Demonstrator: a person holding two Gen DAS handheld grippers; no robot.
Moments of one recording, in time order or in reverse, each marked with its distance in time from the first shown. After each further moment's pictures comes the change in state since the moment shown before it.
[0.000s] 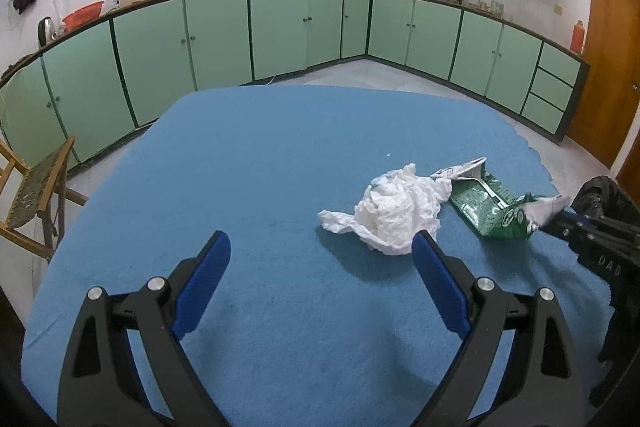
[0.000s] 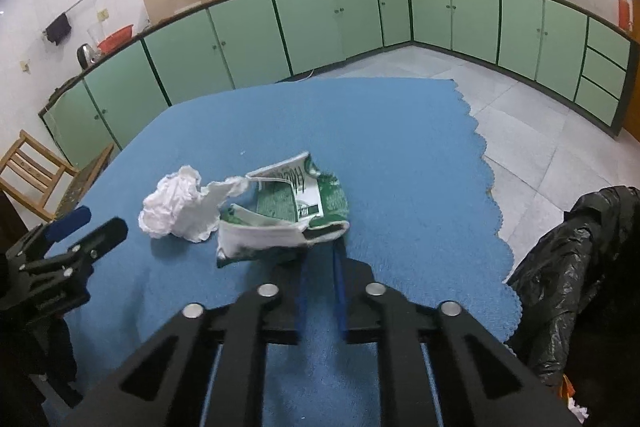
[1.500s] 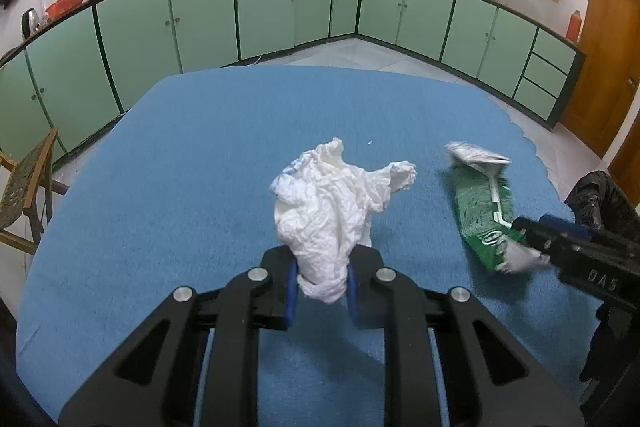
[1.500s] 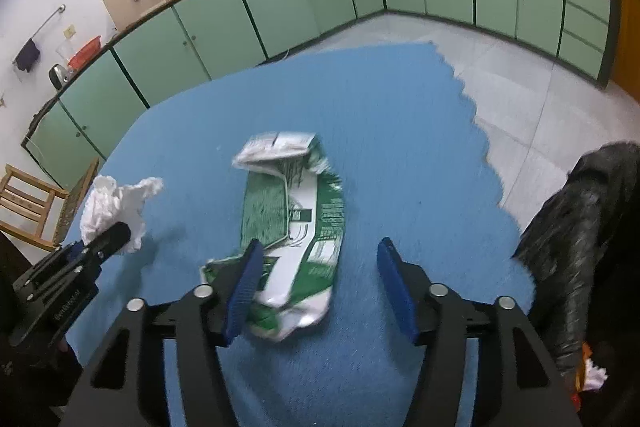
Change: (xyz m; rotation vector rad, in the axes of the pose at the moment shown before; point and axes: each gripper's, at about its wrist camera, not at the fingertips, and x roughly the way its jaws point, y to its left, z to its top) left arm 0.027 -0.024 0.010 0.002 0.090 -0.037; right arm 0.015 -0.007 0.001 0.146 0.096 -0.024
